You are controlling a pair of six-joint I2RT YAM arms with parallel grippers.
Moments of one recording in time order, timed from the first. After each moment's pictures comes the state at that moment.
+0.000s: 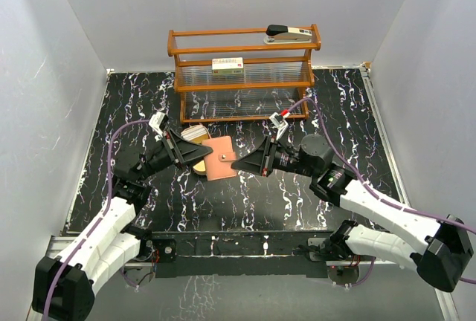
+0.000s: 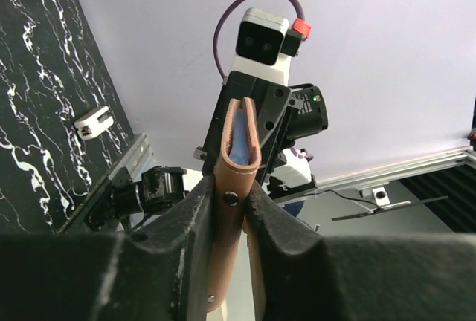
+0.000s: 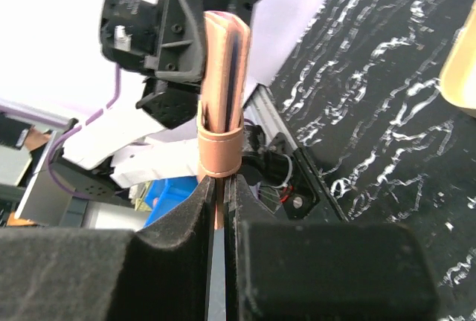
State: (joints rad) left arm -0.33 0.81 0.41 0.60 0.77 -1.50; right arm 0.78 0.97 0.67 0.32 -0.50 0.99
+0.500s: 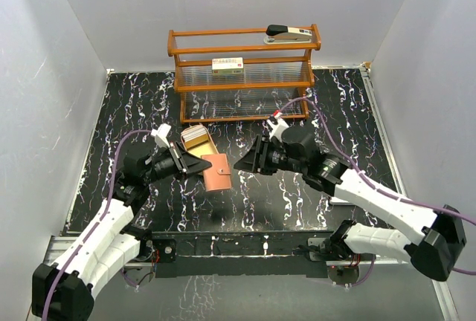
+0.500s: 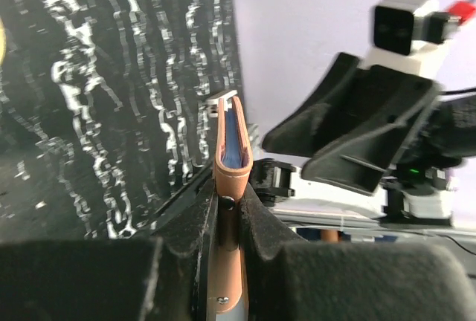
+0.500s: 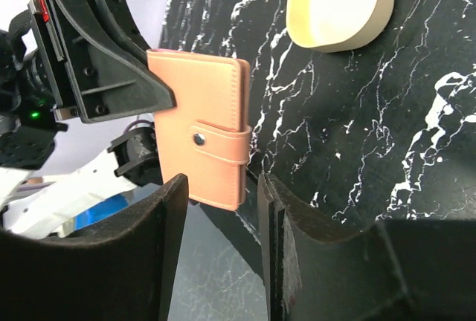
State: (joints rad) left arm -0.33 0.76 0.44 0.08 0.69 -1.13; right arm 0.79 1.03 0.80 -0.17 -0.27 0.90
